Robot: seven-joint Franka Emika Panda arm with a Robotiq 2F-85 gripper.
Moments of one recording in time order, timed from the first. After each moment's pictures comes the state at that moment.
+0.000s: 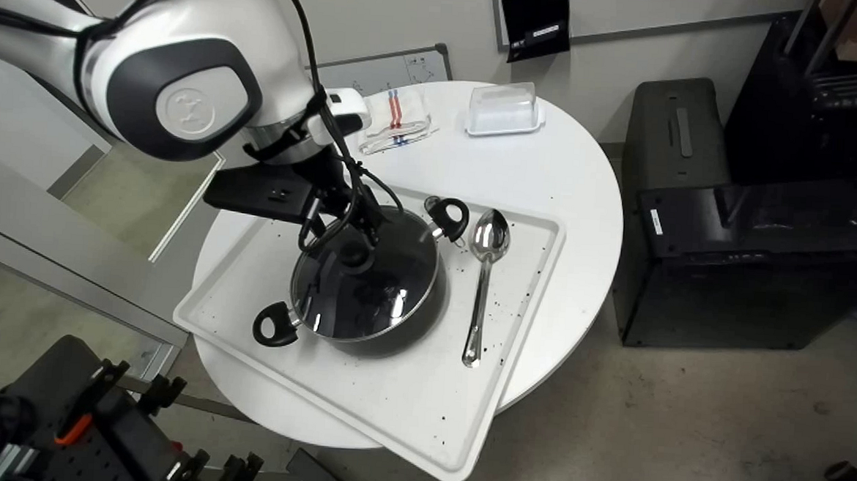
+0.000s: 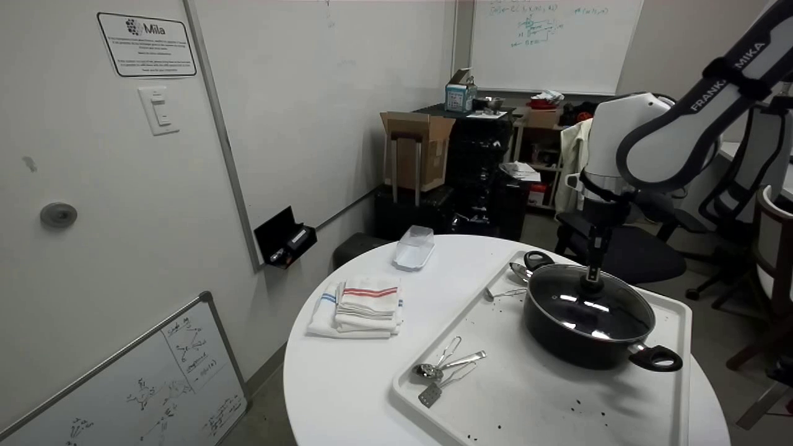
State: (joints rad) arm -0.13 0.51 -0.02 -2.18 -0.06 2.60 -0.29
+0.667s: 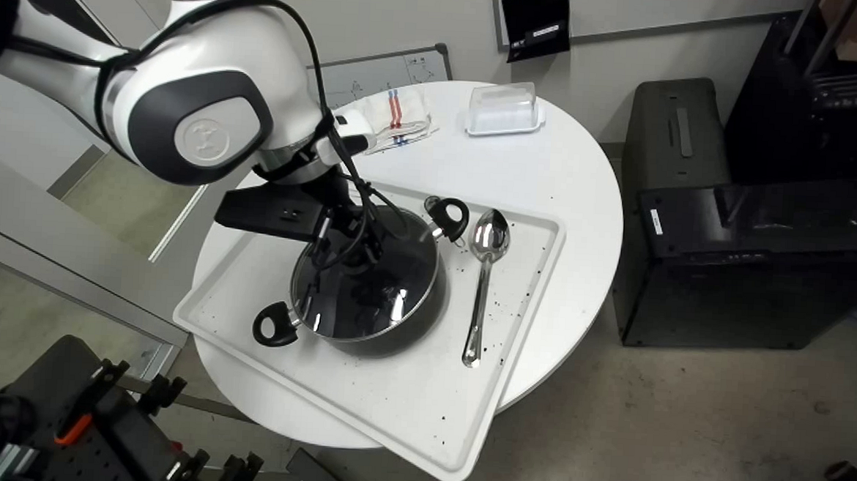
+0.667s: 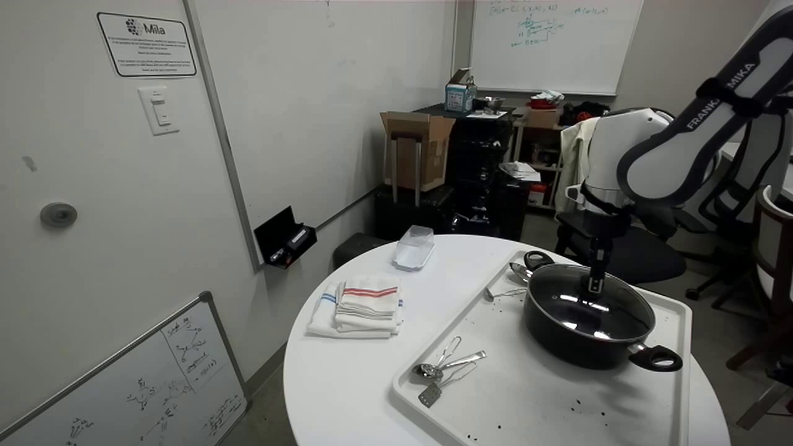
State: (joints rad) arm -0.14 0.56 -0.01 -2.19 -0.07 2.64 -0.31
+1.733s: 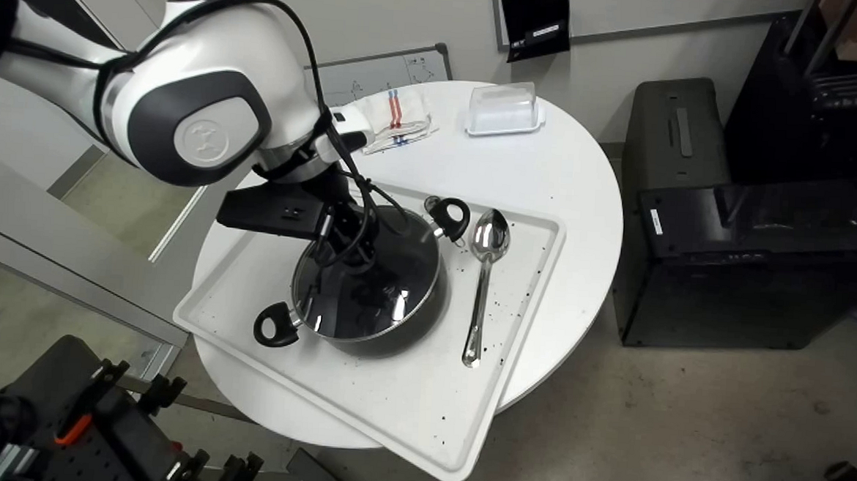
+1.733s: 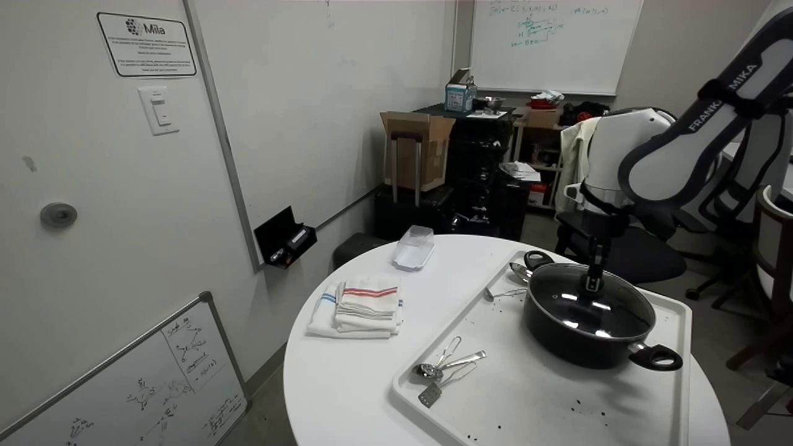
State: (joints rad) arm -0.14 0.56 -0.01 -2.19 -0.08 2.67 -0.32
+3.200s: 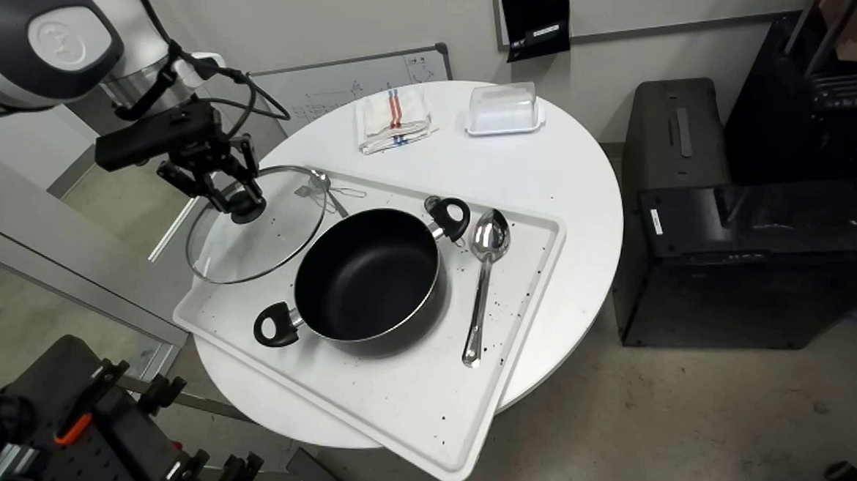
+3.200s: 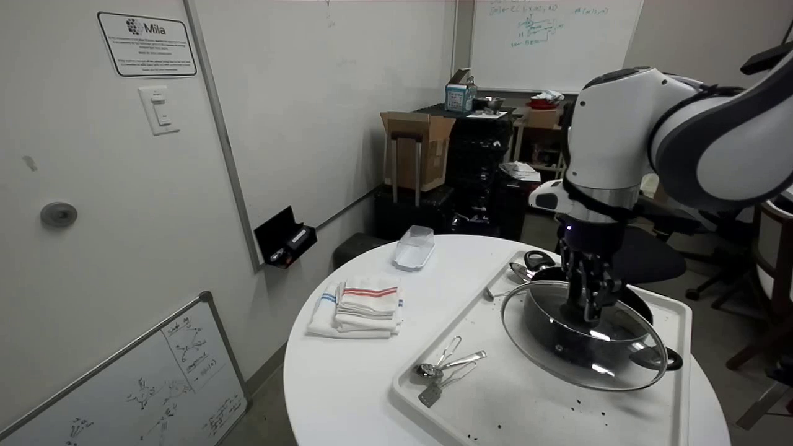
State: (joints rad) arm 0.07 0.38 0.16 -2.27 -0.20 2.54 -0.46
